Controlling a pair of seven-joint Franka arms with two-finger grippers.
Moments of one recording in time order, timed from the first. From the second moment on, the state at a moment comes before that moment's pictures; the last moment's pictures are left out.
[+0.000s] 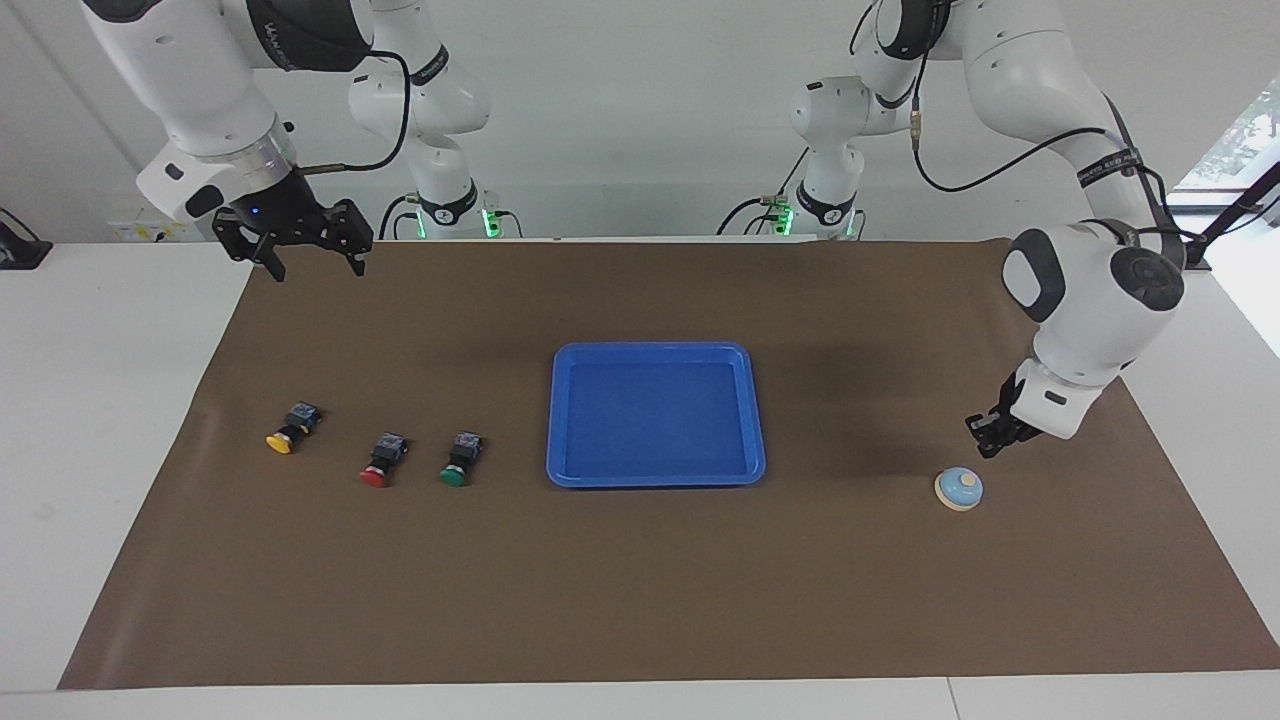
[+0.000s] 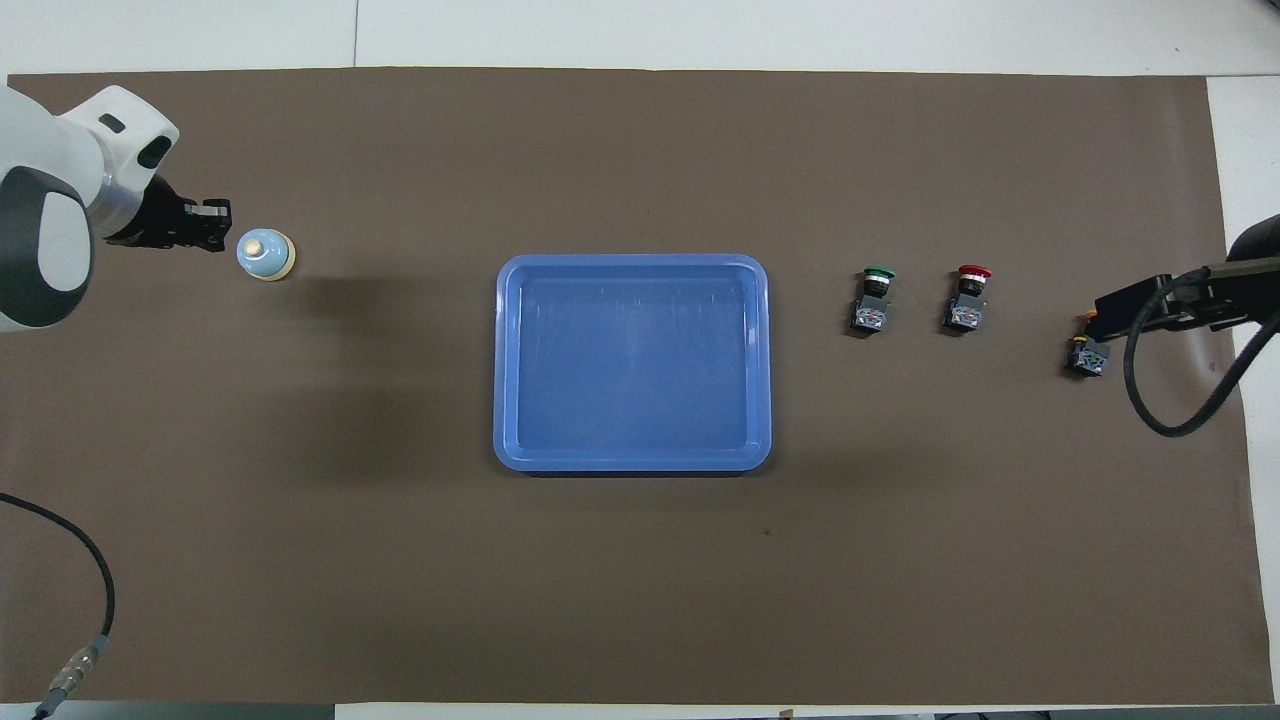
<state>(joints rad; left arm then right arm) 0.04 0.33 -0.04 -1.64 0.02 2.02 -0.07 0.00 -0.01 0.01 -1.60 -0.01 1.51 -0.07</state>
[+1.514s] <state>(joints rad) 0.03 -0.03 -0.06 -1.66 -0.01 1.61 -0.08 0.12 0.20 0.03 -1.95 -0.01 2.16 0.30</state>
